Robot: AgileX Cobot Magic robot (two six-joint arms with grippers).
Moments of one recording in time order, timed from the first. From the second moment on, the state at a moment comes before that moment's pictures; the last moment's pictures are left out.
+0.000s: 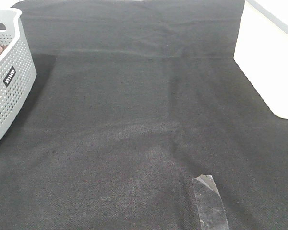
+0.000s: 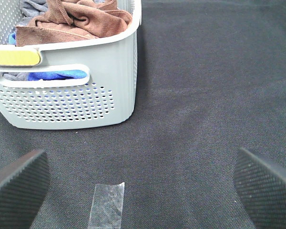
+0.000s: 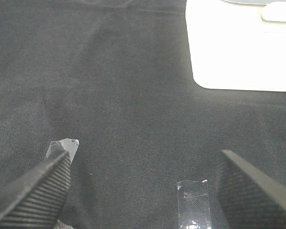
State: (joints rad) left arm 0.04 -0.01 -0.50 -0.05 1.05 0.04; right arm -0.01 0.00 -0.50 0.10 1.06 -0.15
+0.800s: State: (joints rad) left arm 0.04 -0.01 -0.50 -0.05 1.05 0.04; right arm -0.01 0.00 -0.50 0.10 1.06 -0.15
